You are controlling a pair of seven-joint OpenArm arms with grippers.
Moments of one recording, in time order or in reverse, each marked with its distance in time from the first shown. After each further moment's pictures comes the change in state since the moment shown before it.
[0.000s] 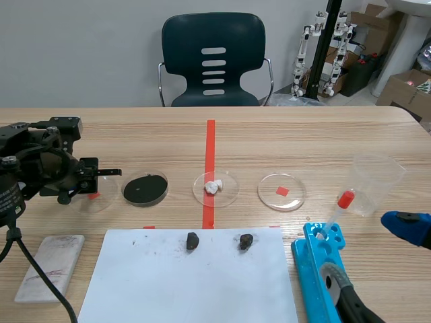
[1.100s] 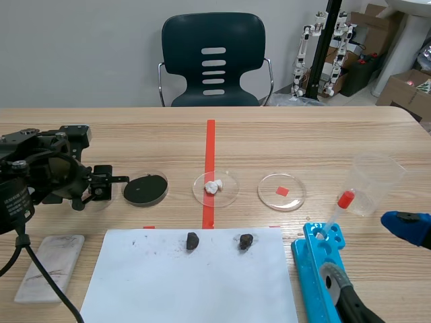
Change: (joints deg) left arm -0.1 1.4 0.0 -2.0 0.0 -1.0 1.4; right arm 0.0 0.0 0.0 0.0 0.0 0.0 0.0
